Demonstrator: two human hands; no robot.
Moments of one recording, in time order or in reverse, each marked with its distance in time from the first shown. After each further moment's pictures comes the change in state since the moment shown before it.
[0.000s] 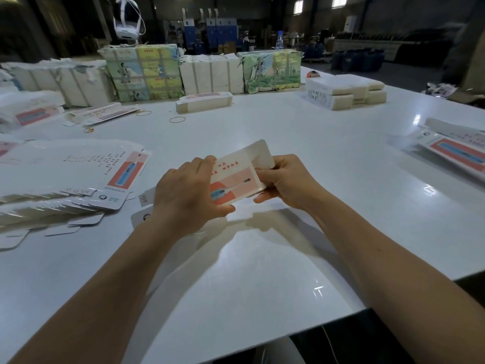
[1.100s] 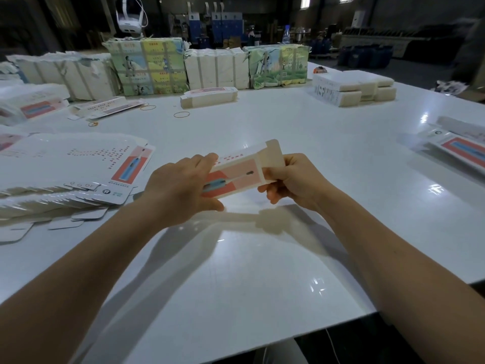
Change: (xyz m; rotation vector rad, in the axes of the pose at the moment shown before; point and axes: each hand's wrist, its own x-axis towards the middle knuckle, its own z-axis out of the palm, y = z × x) left_hand 0.006 -0.024 -0.015 0.047 -0.215 0.065; right_hand 0.001 0.001 -0.007 -0.060 0.036 0.060
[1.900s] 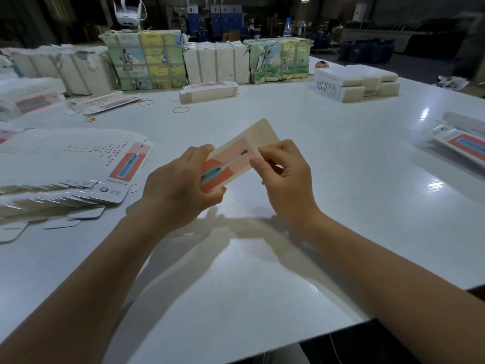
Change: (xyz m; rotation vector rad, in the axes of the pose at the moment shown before) left_hand -0.007 0.012 0.002 -0.216 0.190 -0.084; right_hand -0.015 0.010 0.048 -0.301 0.436 -0.571
